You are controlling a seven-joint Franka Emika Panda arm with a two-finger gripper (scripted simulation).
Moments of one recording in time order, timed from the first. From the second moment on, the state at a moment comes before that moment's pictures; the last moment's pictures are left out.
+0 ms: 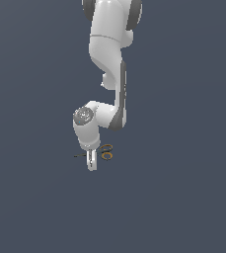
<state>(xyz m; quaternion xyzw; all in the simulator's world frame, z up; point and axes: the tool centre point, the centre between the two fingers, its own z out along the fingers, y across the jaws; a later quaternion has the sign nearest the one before) 0.008 -0.098 0.010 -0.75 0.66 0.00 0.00</state>
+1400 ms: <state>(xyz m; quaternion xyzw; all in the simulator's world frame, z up) -0.007 0.011 0.135 -0.75 0.66 0.00 0.00</state>
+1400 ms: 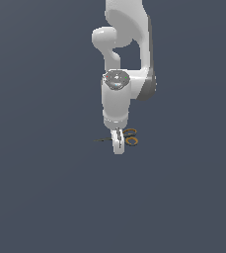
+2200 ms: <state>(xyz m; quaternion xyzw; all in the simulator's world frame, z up) -0.018 0.126 0.267 -0.75 0.66 0.00 0.00</state>
